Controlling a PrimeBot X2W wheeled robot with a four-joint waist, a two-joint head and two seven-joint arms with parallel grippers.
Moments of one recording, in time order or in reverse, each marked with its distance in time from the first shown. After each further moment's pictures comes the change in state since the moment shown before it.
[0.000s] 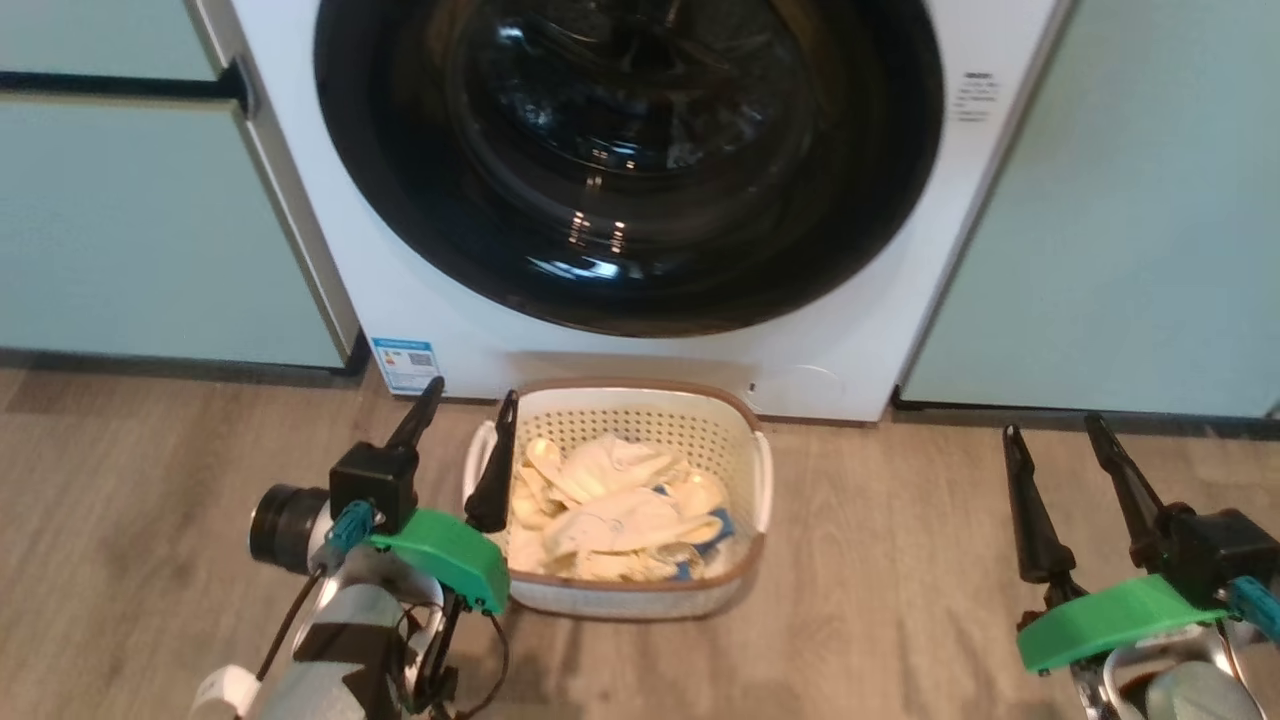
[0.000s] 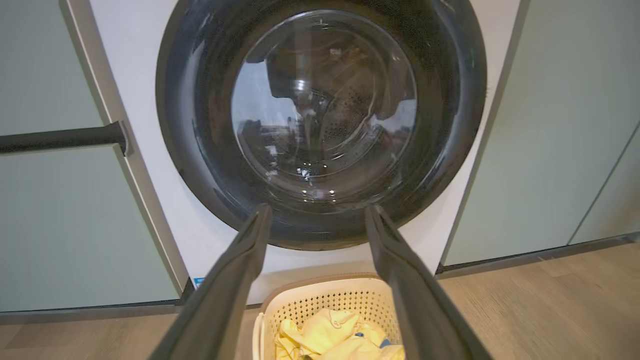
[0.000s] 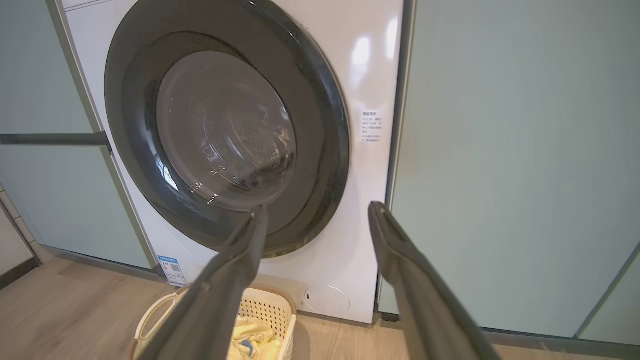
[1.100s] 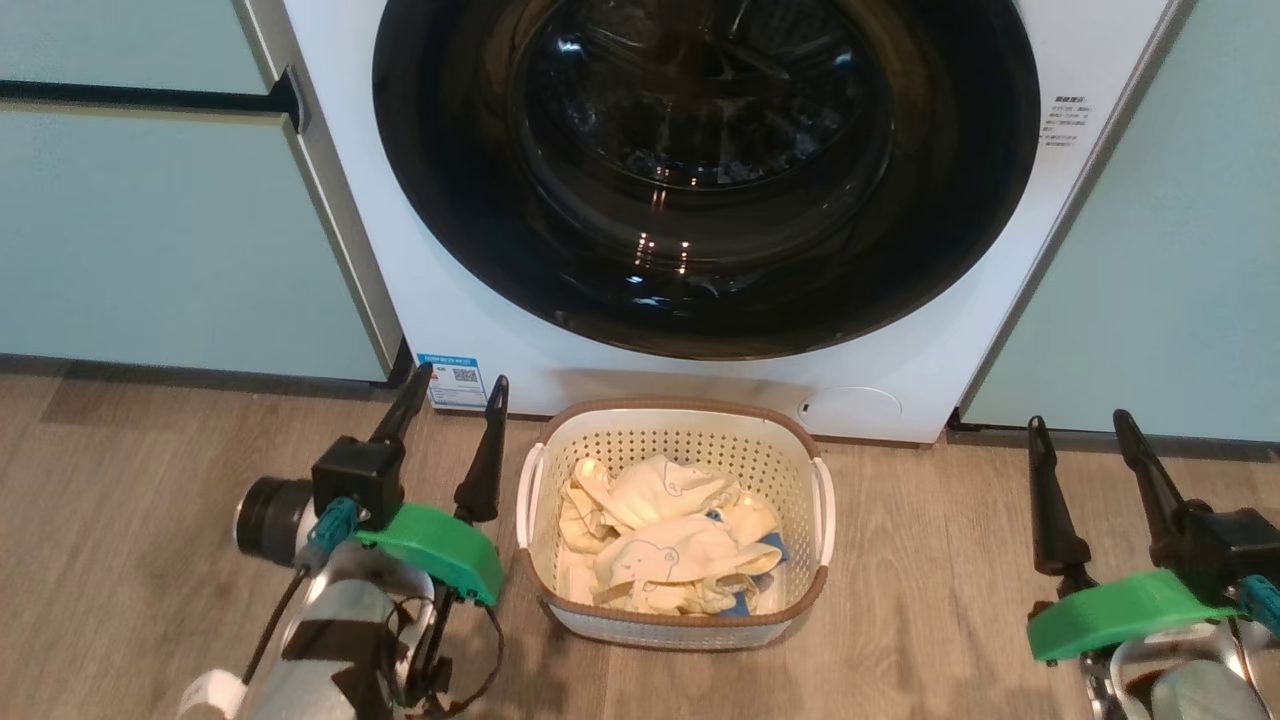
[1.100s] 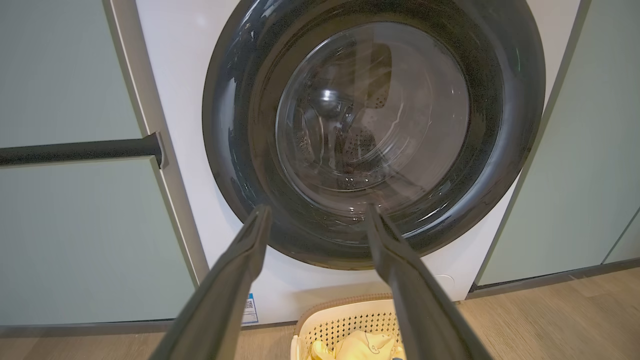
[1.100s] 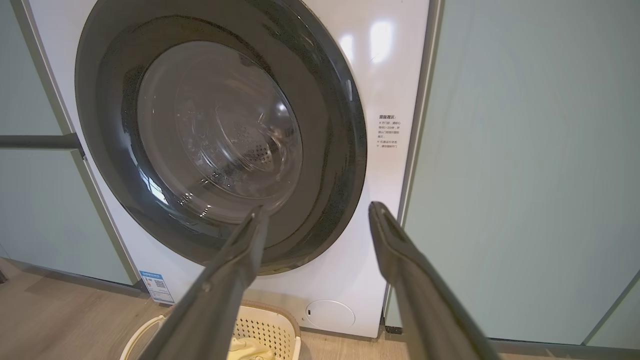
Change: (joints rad) left arm 0.010 0.002 0.021 -0.053 0.001 -0.001 0.000; right arm 0.000 0.000 -0.012 -0.009 -0.015 0.000 0.000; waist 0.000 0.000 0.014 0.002
